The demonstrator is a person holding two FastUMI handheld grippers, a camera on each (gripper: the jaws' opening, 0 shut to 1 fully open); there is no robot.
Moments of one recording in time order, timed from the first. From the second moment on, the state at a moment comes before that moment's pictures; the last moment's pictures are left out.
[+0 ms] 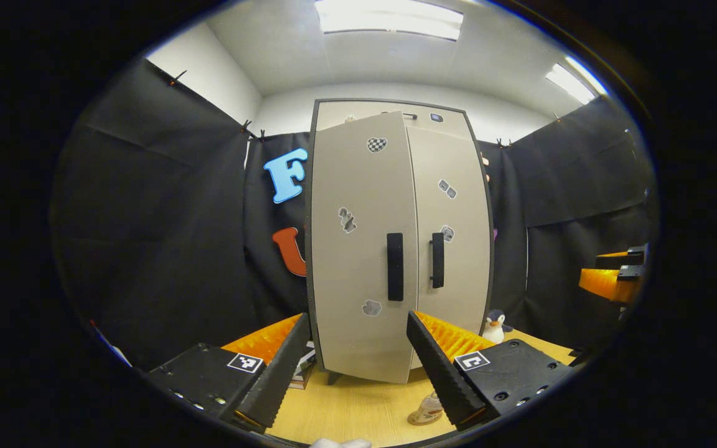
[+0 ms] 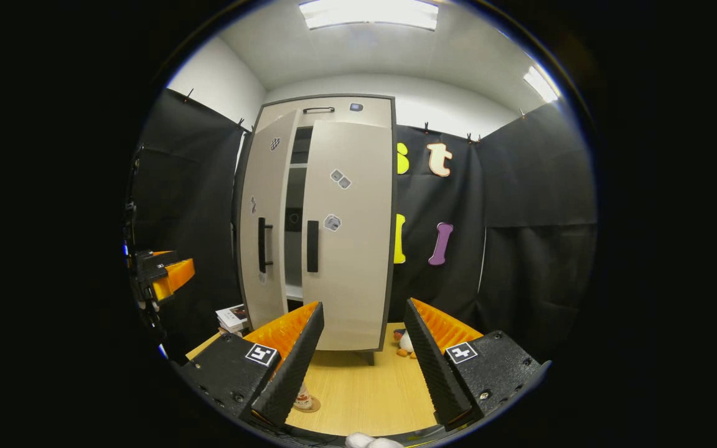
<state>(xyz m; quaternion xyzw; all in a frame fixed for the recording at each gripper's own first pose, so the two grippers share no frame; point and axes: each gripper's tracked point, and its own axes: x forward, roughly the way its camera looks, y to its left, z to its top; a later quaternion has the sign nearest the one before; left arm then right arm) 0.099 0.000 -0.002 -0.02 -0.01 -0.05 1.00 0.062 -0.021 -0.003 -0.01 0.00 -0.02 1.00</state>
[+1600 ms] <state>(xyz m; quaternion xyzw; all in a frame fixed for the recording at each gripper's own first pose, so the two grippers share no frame) 0.103 -0.014 -0.008 -0.01 0.01 -0.05 1.00 0.090 -0.038 -0.010 -0.01 0.01 -0.03 1.00</state>
